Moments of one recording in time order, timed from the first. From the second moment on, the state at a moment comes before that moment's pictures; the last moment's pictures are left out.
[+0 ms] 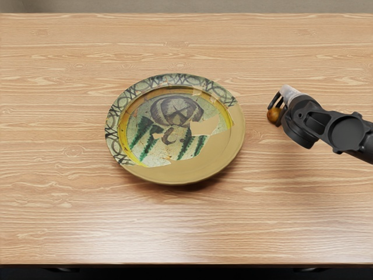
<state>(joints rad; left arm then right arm) -0.01 0.00 0.17 -0.31 0.16 0.18 0.23 1.15 -0.30 0.00 0.86 -0.87 -0.27 -0.61</state>
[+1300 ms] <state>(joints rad) -0.01 0.00 0.17 -0.31 0.16 0.18 0.23 1.24 -0.37 0.41 0.97 -0.71 0.26 -0.61</state>
